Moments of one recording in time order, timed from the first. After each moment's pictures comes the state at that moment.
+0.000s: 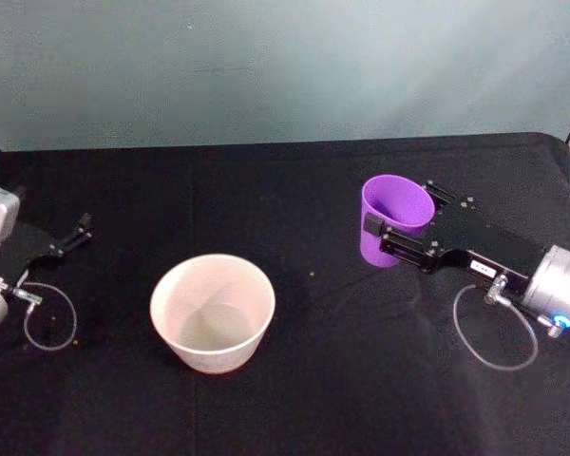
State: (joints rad) left arm -0.20 0.60 0.45 -1.41 -0.25 -0.12 0.03; right arm 0.01 0.69 -0.21 -1.77 0.59 -0.01 0.55
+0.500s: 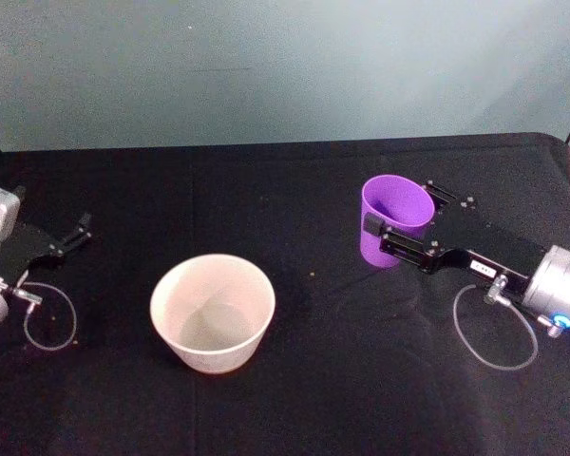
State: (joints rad) left arm -0.20 0.60 0.45 -1.41 -0.25 -0.12 0.03; right arm 0.01 0.69 -0.21 -1.77 0.59 -0.01 0.55
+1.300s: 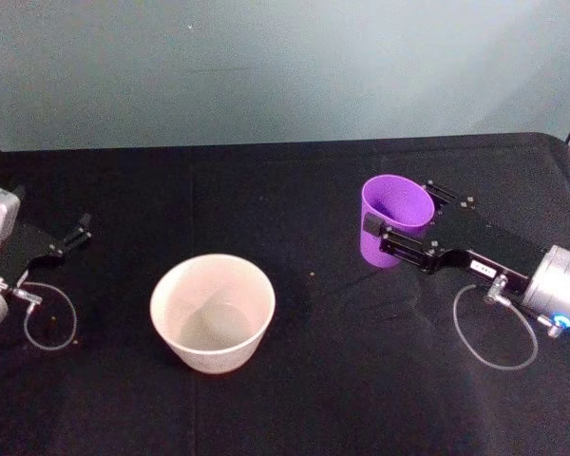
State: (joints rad) left arm -0.20 0.60 0.45 -1.41 -0.25 -0.12 0.03; right arm 0.01 0.69 -0.21 -1.77 0.59 -0.01 0.55
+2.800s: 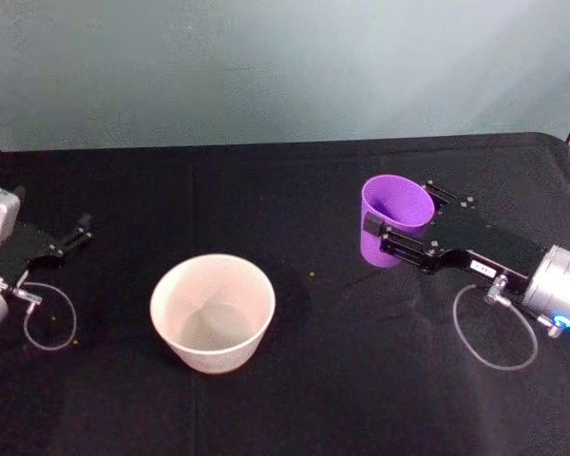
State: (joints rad) left arm -0.20 0.60 0.45 -1.41 -0.25 -0.12 0.03; right arm 0.01 0.69 -0.21 -1.77 0.59 -0.01 0.55
